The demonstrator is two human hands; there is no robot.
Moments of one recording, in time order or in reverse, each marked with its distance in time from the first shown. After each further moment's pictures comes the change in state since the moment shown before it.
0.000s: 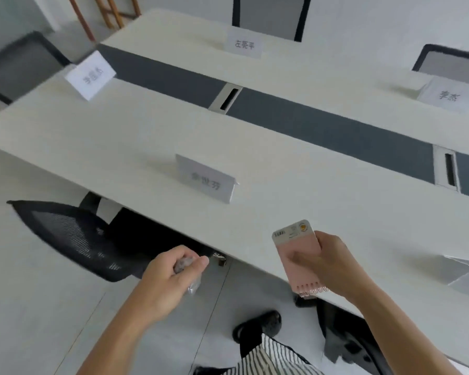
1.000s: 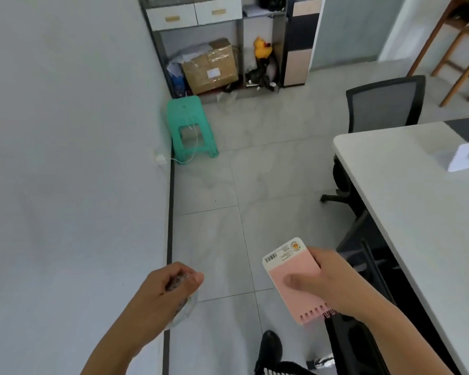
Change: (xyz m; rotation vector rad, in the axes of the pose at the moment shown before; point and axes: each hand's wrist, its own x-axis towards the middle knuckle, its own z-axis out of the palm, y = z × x) left_hand -0.236 -0.290 -0.411 -0.566 0.792 -0.331; right_hand -0.082 -0.400 0.536 -0.592 -0.987 -0.643
